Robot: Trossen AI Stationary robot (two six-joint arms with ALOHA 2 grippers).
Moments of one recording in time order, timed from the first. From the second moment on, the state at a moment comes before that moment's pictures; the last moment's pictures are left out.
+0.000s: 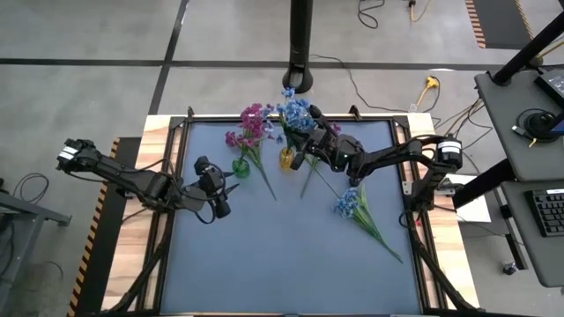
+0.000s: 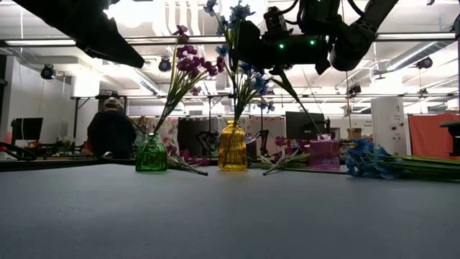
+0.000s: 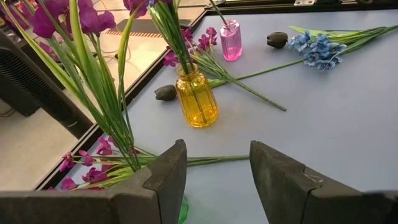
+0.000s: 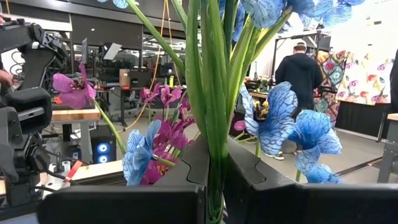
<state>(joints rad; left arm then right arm) -0.35 0.91 0.63 -0.37 -0.81 -0.29 -0.24 1.72 0.83 1.13 0.26 -0.13</state>
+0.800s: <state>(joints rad) -0.35 0.91 0.63 -0.37 -0.81 -0.29 -0.24 1.72 0.83 1.07 0.26 -0.12</state>
